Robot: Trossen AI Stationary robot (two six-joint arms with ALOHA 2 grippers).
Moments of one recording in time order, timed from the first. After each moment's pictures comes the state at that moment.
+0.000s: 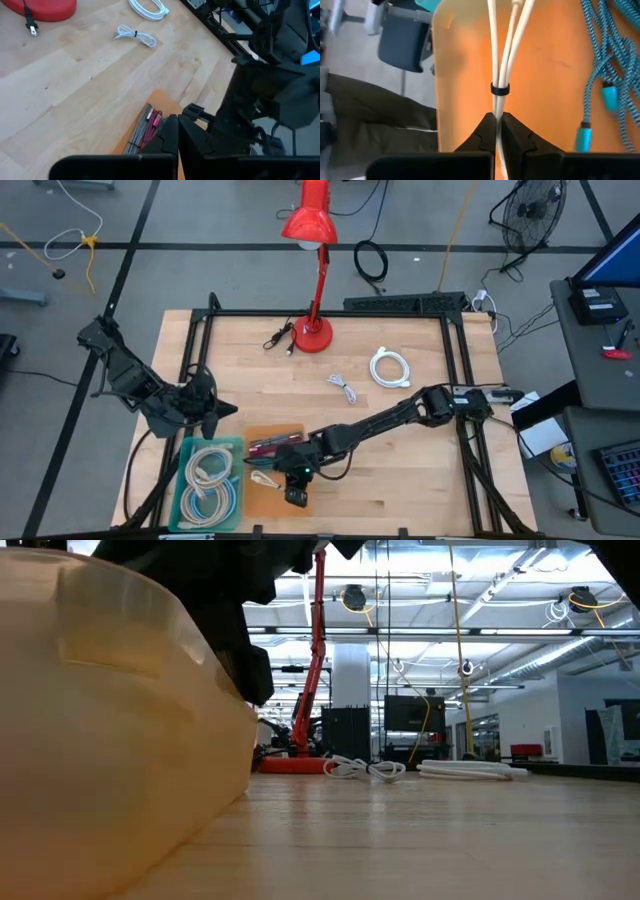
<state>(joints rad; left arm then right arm) -0.74 0.85 0.98 -0.94 -0.67 -1.29 0.32 2.36 1.95 -0.38 -0.35 0.66</state>
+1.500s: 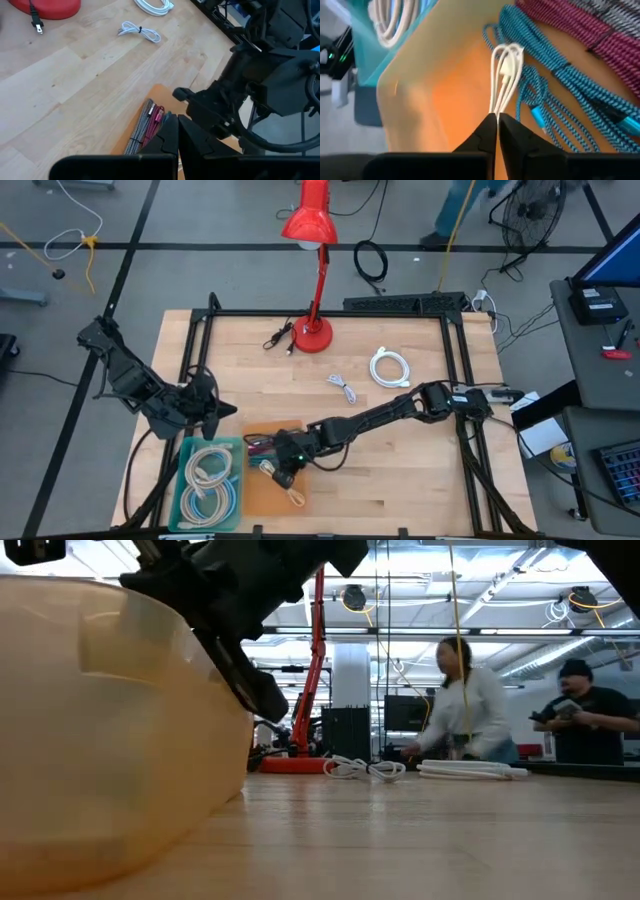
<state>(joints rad) -0.74 0.86 0.98 -0.97 -0.66 -1.29 0.28 2.36 1.91 -0.34 -0.15 0.88</state>
